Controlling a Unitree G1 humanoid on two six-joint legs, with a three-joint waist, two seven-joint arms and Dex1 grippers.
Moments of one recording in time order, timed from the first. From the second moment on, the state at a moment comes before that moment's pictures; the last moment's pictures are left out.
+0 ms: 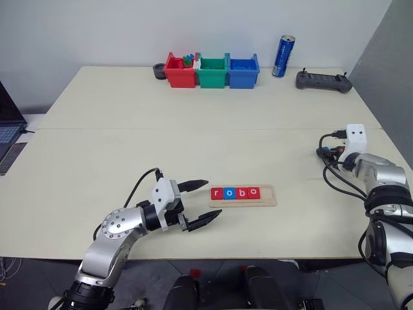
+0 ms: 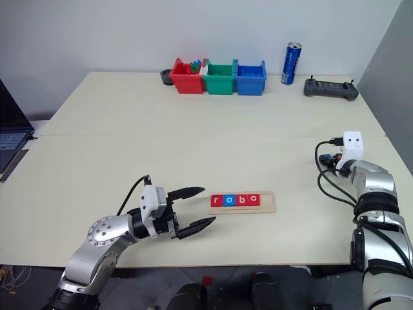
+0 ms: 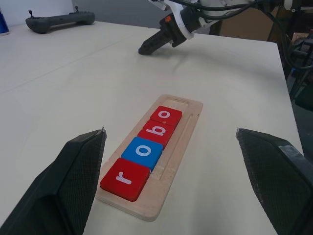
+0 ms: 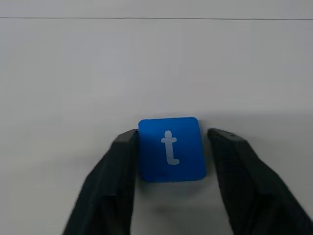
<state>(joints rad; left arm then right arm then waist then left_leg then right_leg) -0.05 0.52 -0.09 -0.27 -0.42 0.15 -0.93 -0.83 -0.61 -0.21 0.89 0.12 0.47 0.49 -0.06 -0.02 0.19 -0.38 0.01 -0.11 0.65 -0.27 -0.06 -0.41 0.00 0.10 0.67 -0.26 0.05</state>
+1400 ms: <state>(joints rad) 0.04 0.54 0.00 -0.32 -0.42 0.14 -0.91 -0.18 -0.31 -0.25 -0.70 0.28 1.54 0.24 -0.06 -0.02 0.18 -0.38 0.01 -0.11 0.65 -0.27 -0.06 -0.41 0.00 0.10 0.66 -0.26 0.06</state>
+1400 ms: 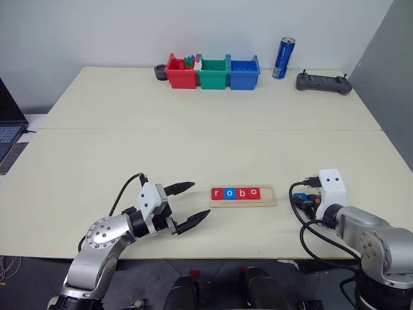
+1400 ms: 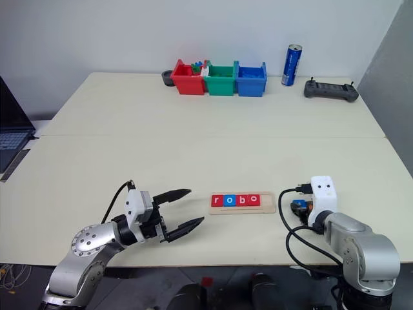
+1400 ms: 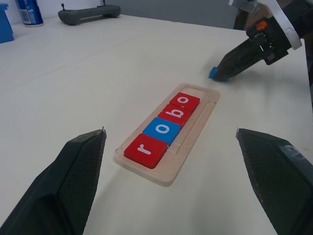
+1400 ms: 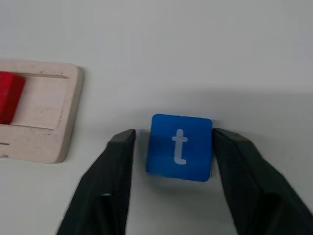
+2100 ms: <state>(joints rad) -0.03 0.52 -0.04 -0.27 -0.42 0.14 -0.93 -0.37 -0.97 0.03 -0.09 0.28 0.47 1.12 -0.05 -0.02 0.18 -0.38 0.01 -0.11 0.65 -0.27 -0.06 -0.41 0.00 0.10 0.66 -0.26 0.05</state>
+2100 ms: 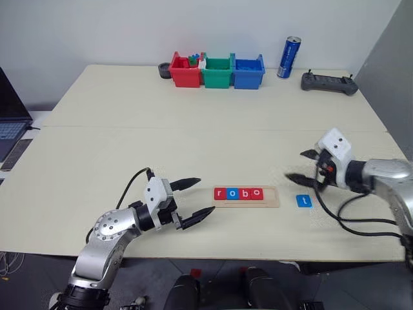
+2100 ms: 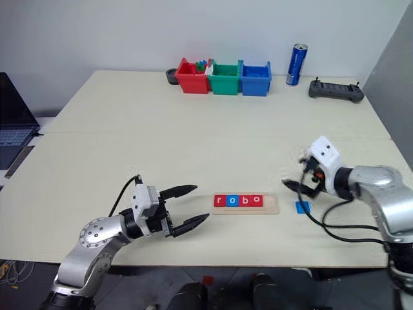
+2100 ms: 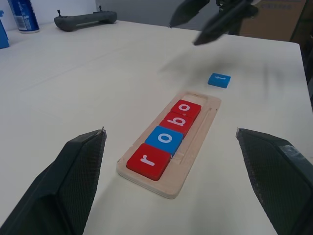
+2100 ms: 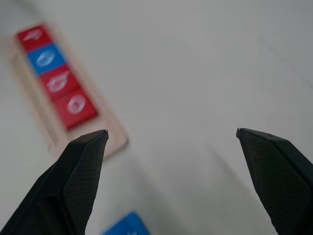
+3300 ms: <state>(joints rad) -0.01 0.51 -0.06 -0.26 -0.41 0.10 -0.94 -0.49 -0.88 0.18 0.42 0.14 -0.04 1.43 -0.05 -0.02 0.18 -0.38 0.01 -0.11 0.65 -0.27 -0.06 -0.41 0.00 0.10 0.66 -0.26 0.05</state>
